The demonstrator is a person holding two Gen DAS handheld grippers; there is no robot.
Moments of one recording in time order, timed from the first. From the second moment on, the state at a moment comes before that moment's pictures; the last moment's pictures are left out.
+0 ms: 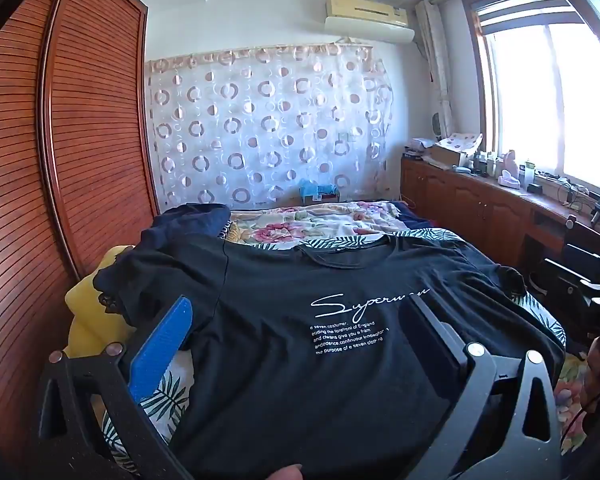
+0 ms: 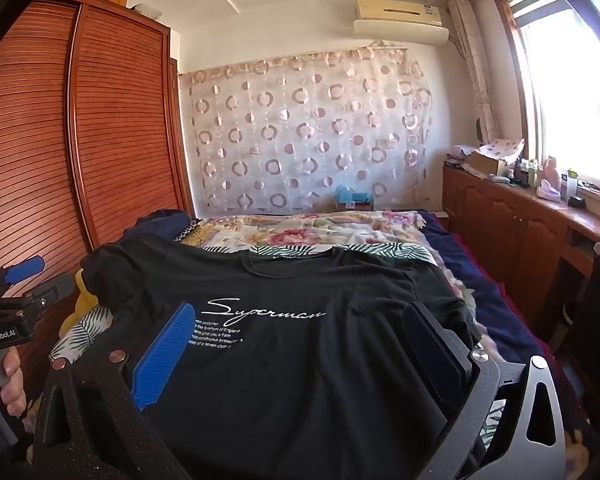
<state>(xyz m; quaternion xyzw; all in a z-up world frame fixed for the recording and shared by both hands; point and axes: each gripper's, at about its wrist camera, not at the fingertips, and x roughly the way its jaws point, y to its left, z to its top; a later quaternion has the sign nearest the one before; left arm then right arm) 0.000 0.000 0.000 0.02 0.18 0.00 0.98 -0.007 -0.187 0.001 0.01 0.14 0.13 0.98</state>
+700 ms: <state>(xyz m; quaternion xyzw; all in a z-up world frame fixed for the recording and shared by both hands) -0.002 0.004 -0.006 0.02 0.19 -0.01 0.98 -0.010 -0.186 0.000 0.01 0.13 0.13 0.98</state>
